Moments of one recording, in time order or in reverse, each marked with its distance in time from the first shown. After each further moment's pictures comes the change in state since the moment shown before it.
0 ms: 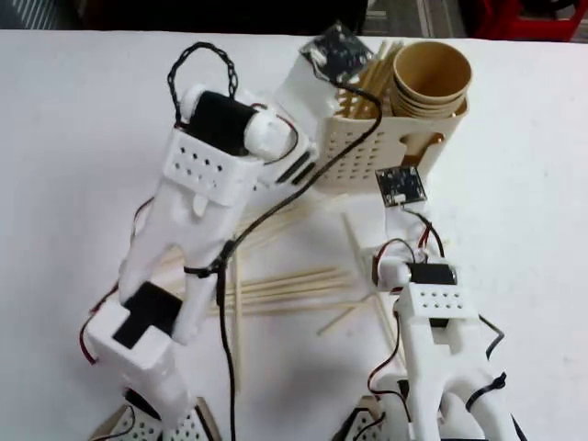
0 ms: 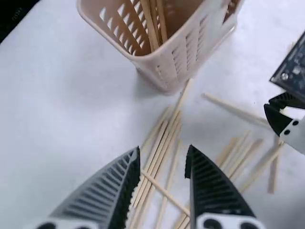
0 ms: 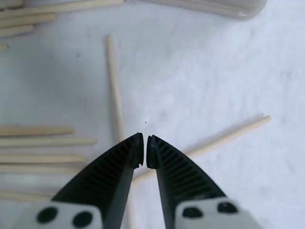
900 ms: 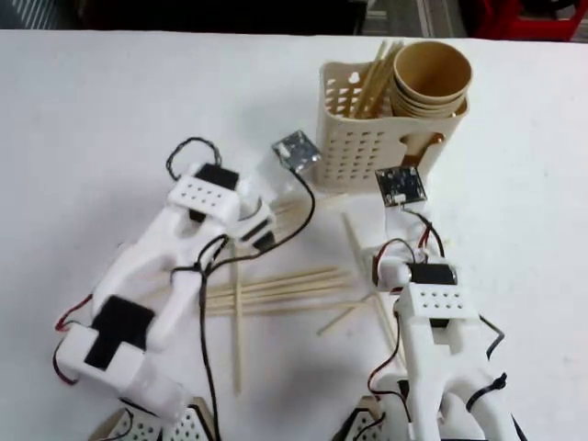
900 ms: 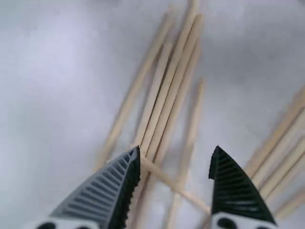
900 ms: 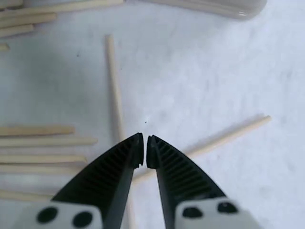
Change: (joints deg) left arm -8.5 -7.9 65.8 -43.7 -11.6; right arm 0.0 0.0 0.0 0.0 0.0
